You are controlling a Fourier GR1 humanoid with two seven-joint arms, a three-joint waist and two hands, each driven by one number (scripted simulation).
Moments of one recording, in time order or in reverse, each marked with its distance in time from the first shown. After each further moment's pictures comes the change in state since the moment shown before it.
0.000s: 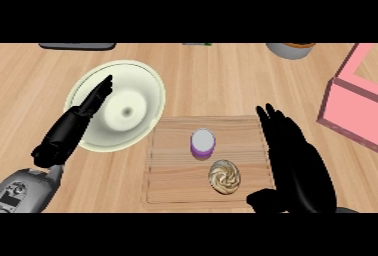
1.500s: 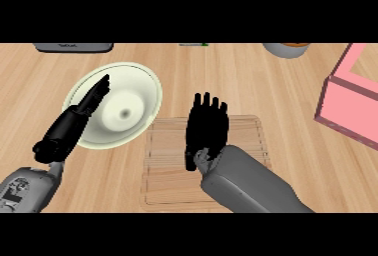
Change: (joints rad) left arm -0.001 -0.029 0.041 0.058 -0.019 -0.024 -0.035; right arm -0.333 0.536 -0.052 0.697 0.062 0.209 0.082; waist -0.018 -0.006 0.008
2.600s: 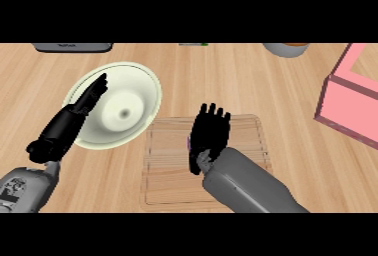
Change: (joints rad) left arm 0.006 -0.014 0.041 -0.009 -0.023 -0.041 0.002; right arm 0.026 0.004 0.039 0.139 -0.026 -0.058 0.003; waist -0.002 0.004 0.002
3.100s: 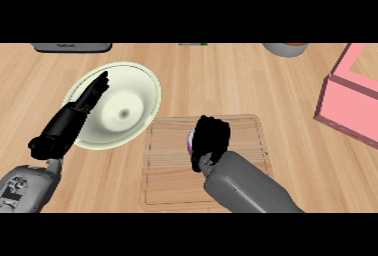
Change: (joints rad) left arm -0.011 -0.026 0.021 -0.005 -0.017 -0.014 0.026; right arm 0.031 0.003 0.011 0.029 -0.002 -0.025 -0.031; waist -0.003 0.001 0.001
